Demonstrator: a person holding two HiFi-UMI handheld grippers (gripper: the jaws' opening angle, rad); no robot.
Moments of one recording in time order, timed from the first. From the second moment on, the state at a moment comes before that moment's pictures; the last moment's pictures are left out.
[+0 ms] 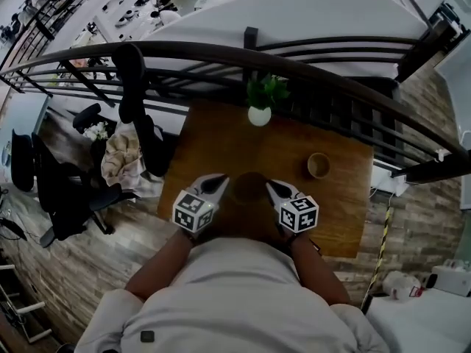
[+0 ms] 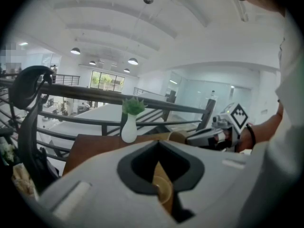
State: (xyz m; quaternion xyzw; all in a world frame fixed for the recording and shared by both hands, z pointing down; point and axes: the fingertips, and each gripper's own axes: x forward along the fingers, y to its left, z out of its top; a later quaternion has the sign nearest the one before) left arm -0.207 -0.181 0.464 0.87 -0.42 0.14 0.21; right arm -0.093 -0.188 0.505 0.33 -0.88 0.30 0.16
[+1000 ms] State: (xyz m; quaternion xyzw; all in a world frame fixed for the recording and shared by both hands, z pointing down) left arm -0.234 -0.221 0.507 0.90 -0.32 0.18 0.23; right arm -0.108 -0.198 0.559 0.42 -0.82 0.36 0.17
